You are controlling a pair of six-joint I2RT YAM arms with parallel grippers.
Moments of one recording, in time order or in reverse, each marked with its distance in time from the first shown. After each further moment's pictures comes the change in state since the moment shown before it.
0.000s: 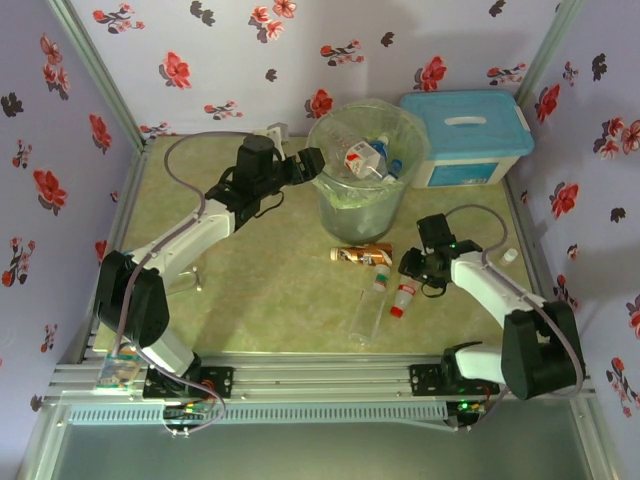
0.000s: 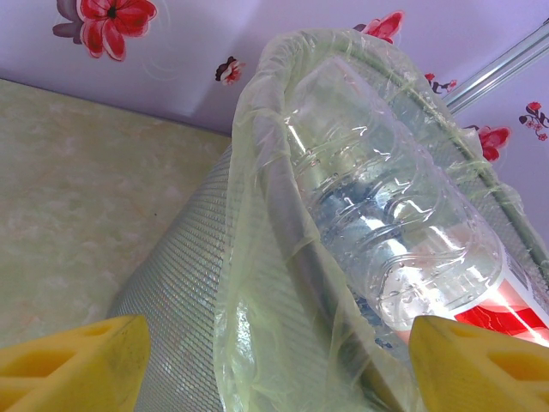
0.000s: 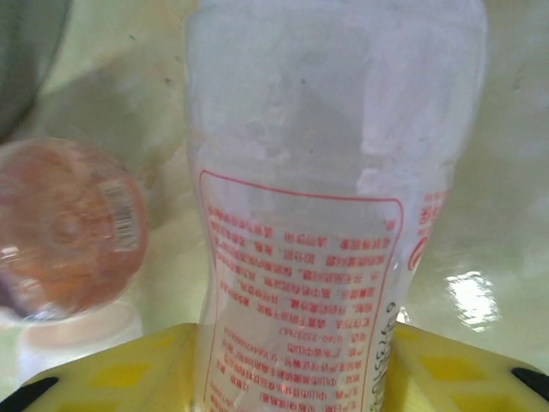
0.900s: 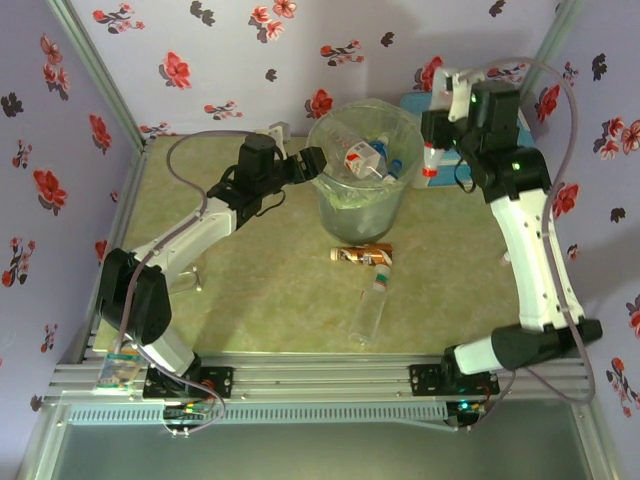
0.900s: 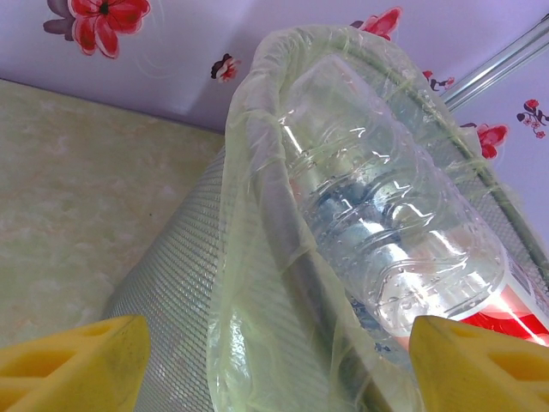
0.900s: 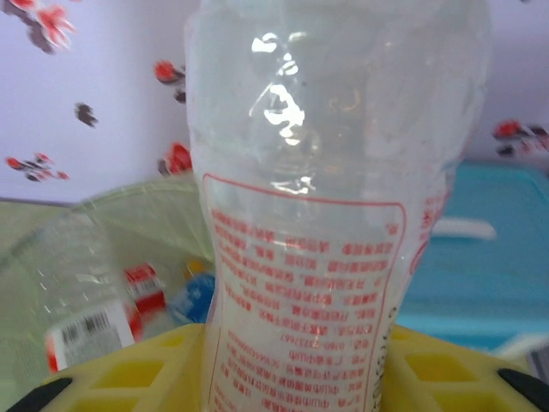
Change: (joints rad) left arm 0.000 0.019 0.018 0.000 0.012 0.000; right arm -0.027 0.218 1.173 -0.146 0.052 -0.577
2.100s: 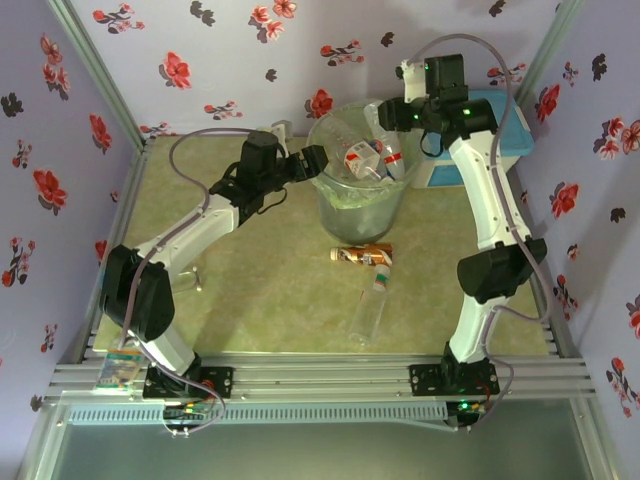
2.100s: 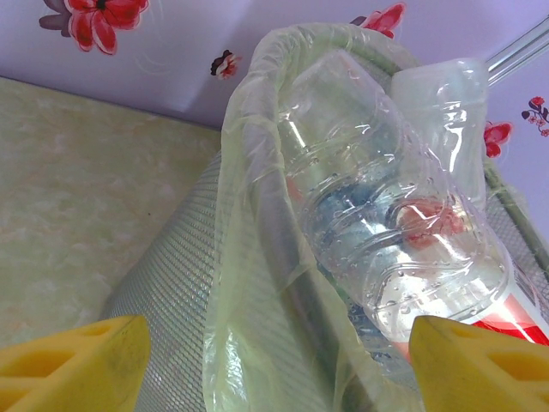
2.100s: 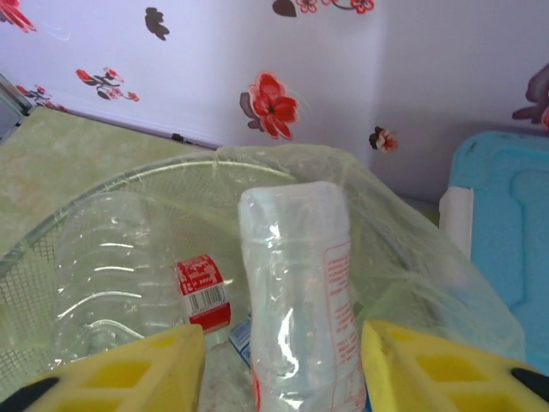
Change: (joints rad) left arm 0.000 0.027 0.034 -0.023 0.004 0.000; right arm 0.022 0.438 0.373 -0.165 -0.225 -0.036
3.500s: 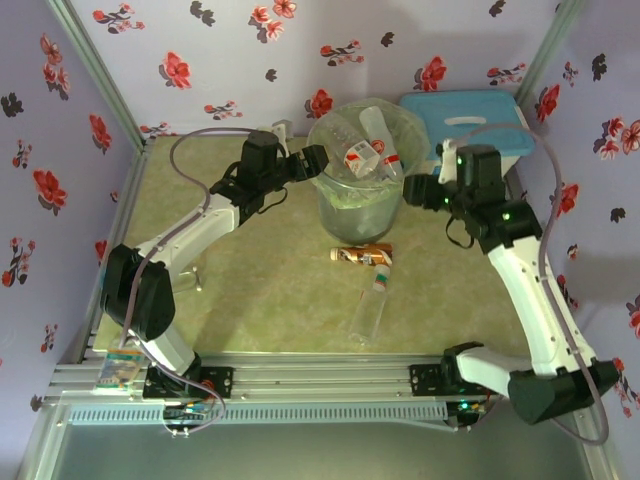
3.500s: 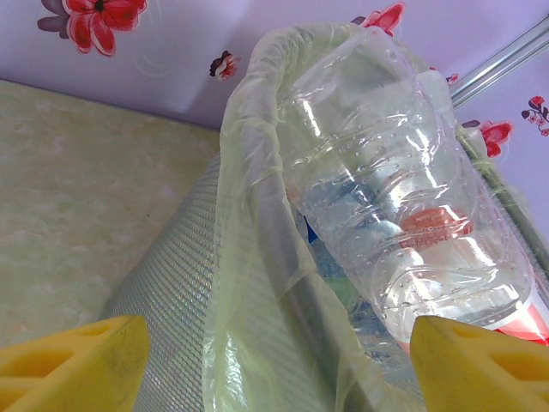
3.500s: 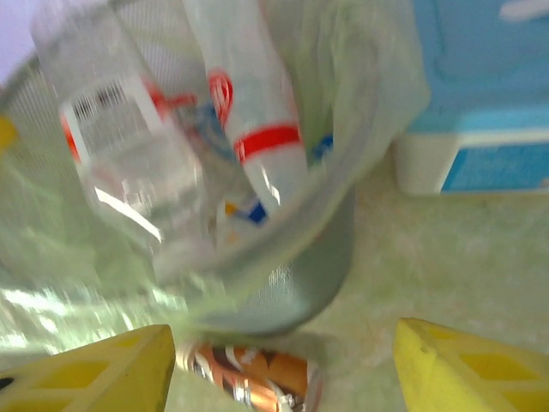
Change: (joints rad) left arm 0.000 0.006 0.005 0.003 0.001 0.005; right arm 0.013 -0.777 -0.943 0.150 0.116 0.220
